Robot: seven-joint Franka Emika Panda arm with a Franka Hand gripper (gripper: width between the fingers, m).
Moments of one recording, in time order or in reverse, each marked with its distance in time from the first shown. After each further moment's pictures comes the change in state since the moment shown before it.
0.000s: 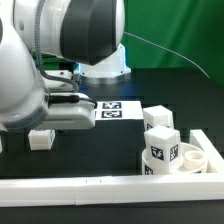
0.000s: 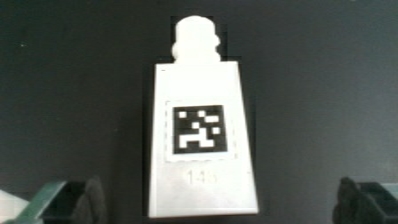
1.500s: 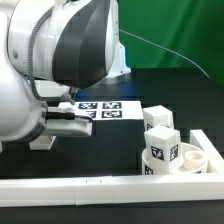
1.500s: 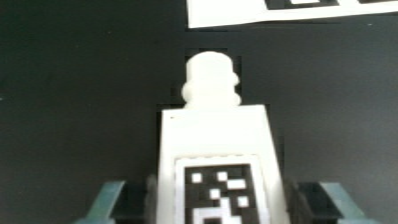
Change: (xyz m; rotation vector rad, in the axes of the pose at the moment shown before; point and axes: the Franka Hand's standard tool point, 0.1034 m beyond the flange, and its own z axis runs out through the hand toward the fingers) arm -0.006 0.005 0.033 0.025 -0.125 0.061
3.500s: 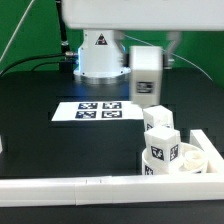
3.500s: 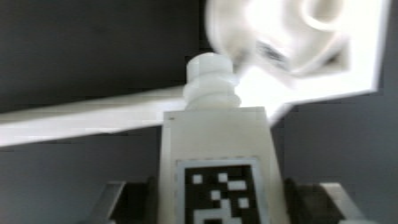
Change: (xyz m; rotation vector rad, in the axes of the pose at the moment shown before) arm -0.061 -0.199 -0.195 0.047 1.100 0.061
